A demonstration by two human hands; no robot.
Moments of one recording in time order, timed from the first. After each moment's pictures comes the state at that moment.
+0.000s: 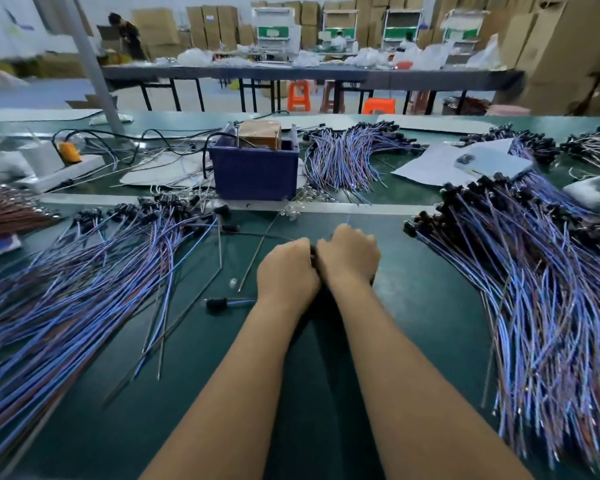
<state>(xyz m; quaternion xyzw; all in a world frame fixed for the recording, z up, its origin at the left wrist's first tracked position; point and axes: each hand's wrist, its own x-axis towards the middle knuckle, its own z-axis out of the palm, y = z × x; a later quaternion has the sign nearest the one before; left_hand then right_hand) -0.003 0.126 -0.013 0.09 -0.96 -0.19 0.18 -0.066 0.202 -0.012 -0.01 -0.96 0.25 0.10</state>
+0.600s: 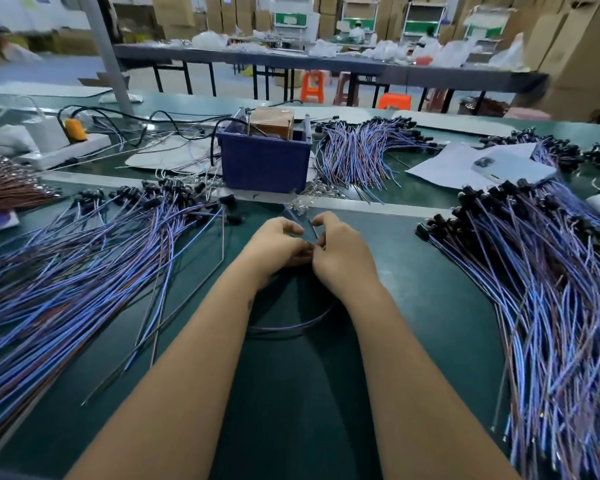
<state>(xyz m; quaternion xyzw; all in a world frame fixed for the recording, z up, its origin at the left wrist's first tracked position) -0.026 0.089 0.002 0.12 -0.72 -0.68 0.03 -0.055 0.202 -0.009 0.20 -0.92 0.33 0.08</state>
